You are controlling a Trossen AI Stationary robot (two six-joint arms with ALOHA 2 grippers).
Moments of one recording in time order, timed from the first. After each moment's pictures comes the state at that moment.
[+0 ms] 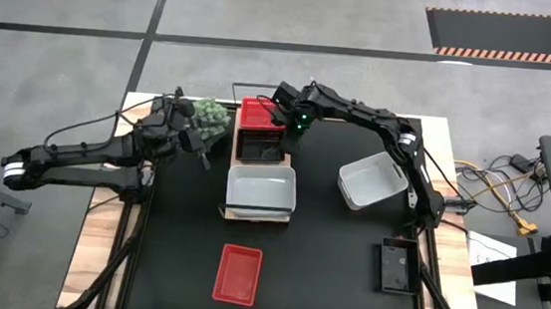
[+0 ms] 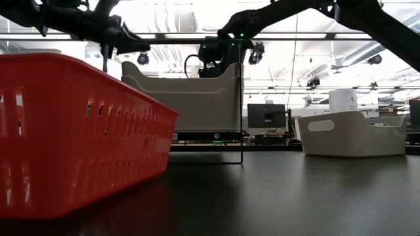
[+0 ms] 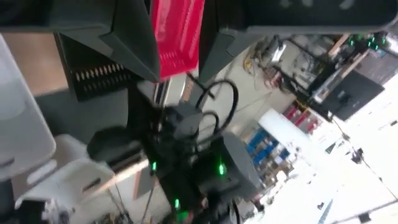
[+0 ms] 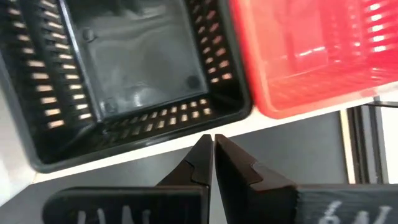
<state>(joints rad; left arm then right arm) 0.33 0.71 0.50 0.14 -0.18 0.68 -0.46 2.21 2.05 -1.10 -0.09 -0.27</state>
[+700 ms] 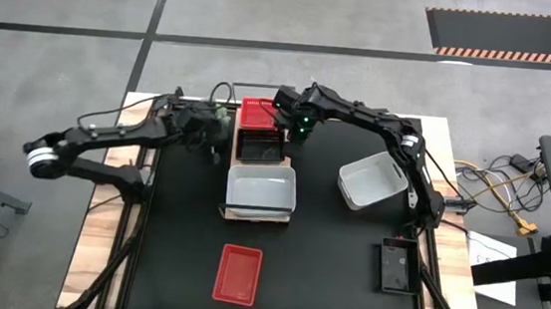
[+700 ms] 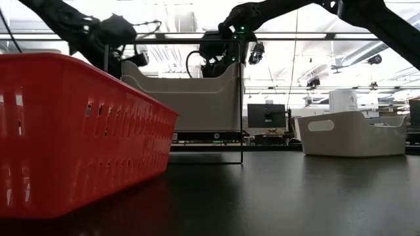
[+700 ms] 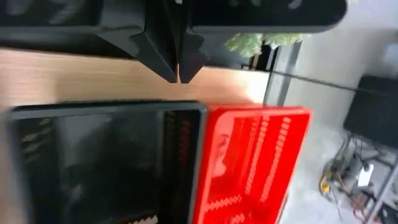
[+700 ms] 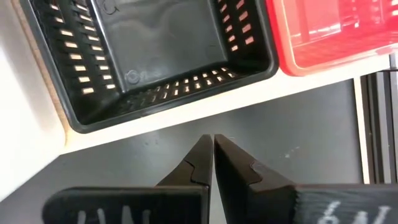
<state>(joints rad) 0.56 1.12 0.64 -0.18 -0.08 0.58 -0.44 2.18 2.05 -1.20 -0.08 -0.22</state>
